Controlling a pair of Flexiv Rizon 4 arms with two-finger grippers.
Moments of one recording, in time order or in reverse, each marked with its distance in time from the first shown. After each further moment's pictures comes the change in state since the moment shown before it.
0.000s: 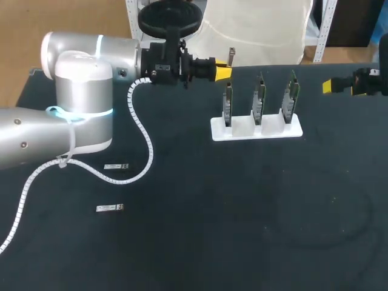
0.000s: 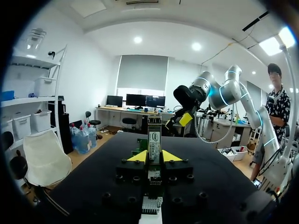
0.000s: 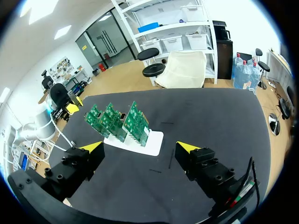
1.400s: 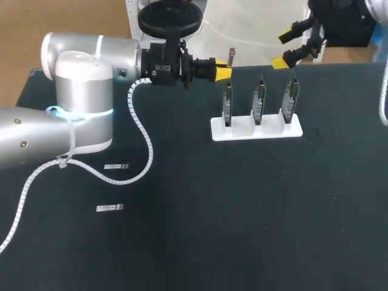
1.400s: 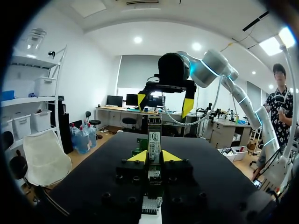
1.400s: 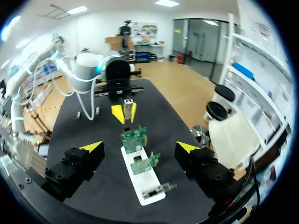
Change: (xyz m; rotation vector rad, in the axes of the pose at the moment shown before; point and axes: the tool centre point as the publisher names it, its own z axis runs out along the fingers) left arm 0.000 0.000 0.001 -0.001 0.000 -0.001; right arm -0.082 0.110 0.061 -0.403 0.105 -0.888
